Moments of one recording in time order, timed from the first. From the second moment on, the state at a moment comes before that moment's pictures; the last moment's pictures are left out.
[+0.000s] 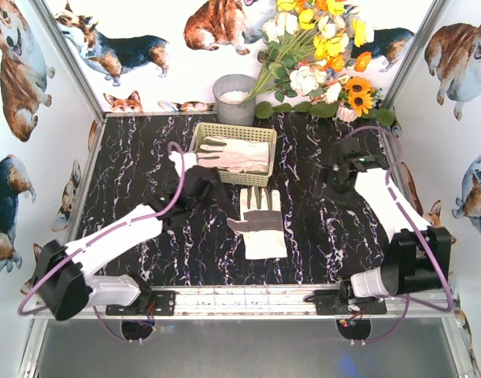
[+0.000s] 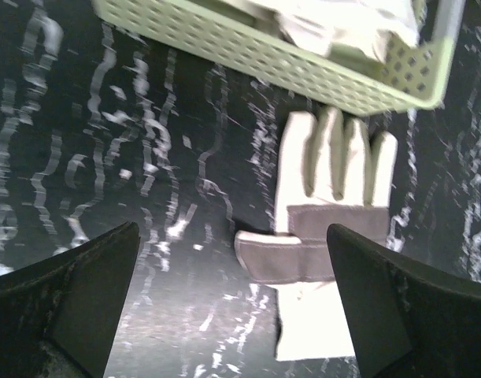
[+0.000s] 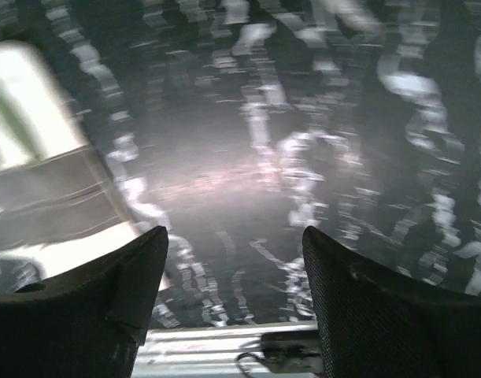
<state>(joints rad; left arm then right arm) -0.75 1.28 0.91 -0.38 -0.39 -0.86 0.13 1.41 1.11 -0.90 -0.08 0.40</state>
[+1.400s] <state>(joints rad) -0.48 0.81 0.84 -0.73 -0.49 -0.86 -0.40 1.69 1.13 -1.04 0.48 0.27</state>
